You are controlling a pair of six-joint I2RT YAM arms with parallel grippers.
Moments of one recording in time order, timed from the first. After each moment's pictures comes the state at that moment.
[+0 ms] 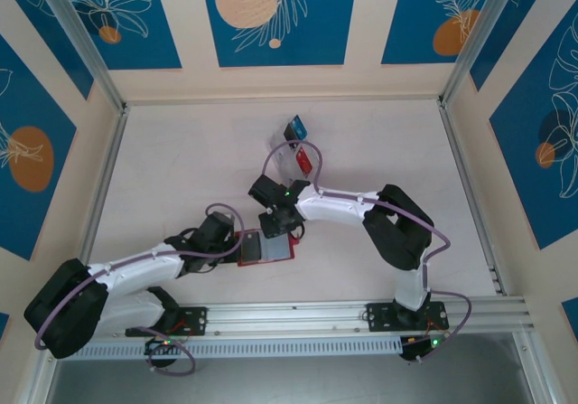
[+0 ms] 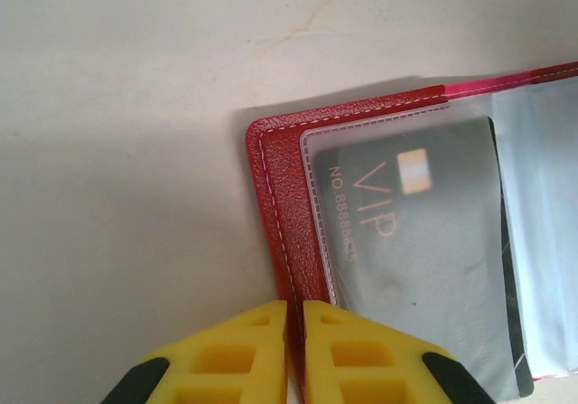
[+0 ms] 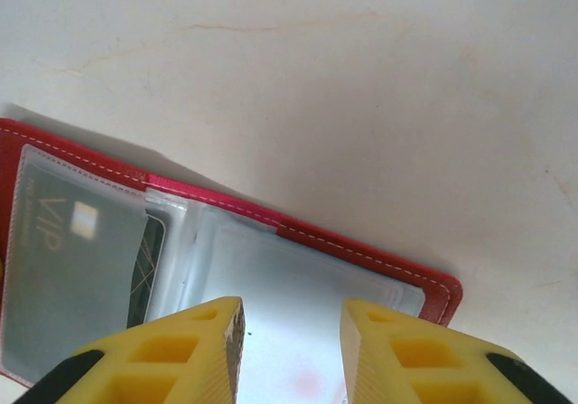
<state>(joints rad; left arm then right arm) -0.72 1.14 0.37 -0.25 0.00 -0.70 0.95 1.91 1.31 -0.68 0.01 0.53</state>
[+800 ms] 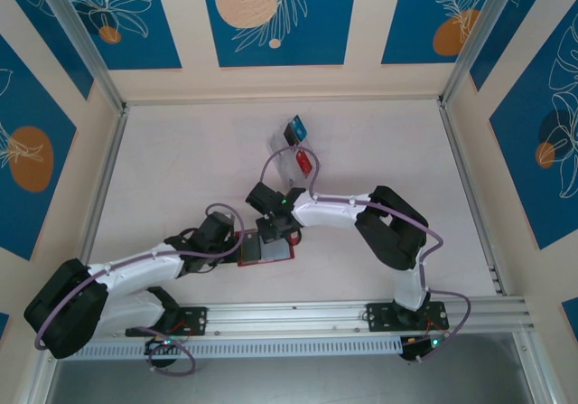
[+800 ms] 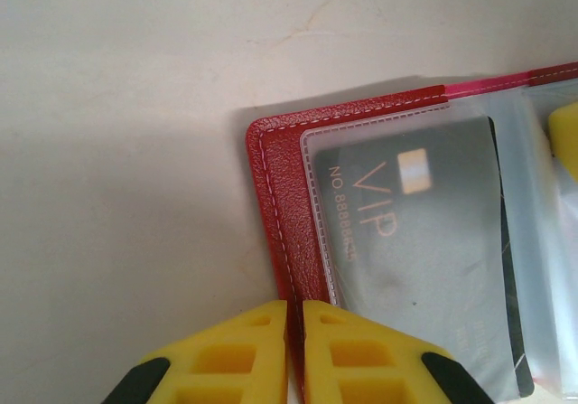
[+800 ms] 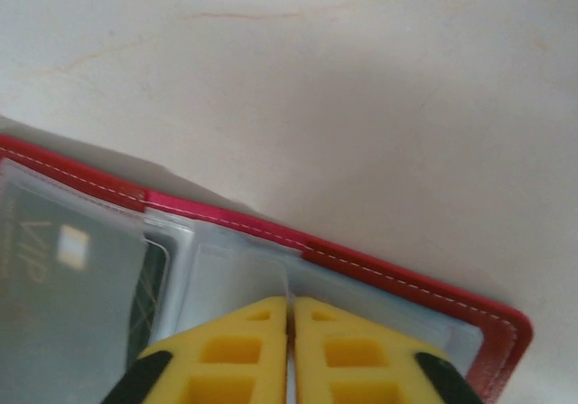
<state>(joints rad) -0.72 1.14 0.37 -0.25 0.00 -0.70 0.99 1.94 1.27 -0.59 0.03 0.58</state>
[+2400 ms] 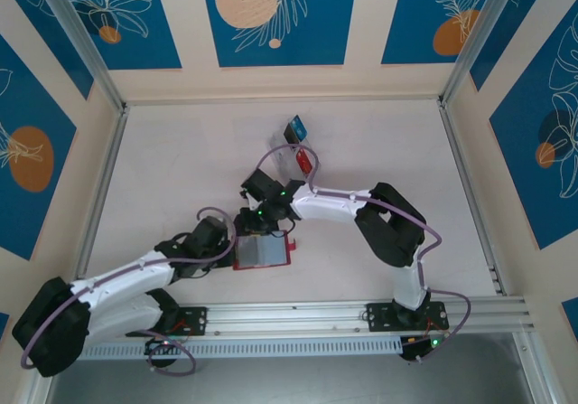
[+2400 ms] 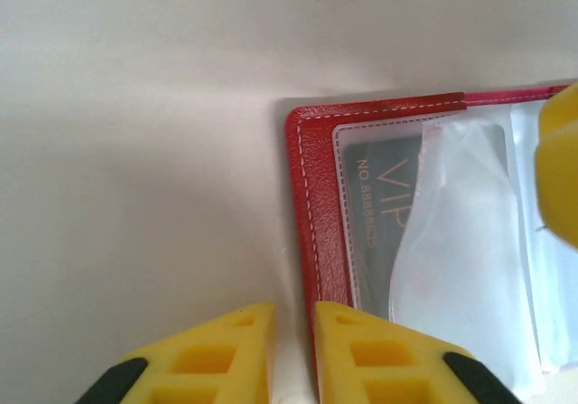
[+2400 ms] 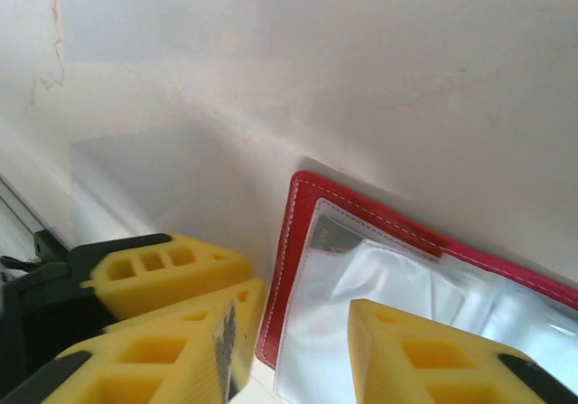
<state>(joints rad) -0.72 0.98 0.35 -0.39 -0.03 -0.76 0.95 1.95 1.34 -0.44 -0.39 0.77</state>
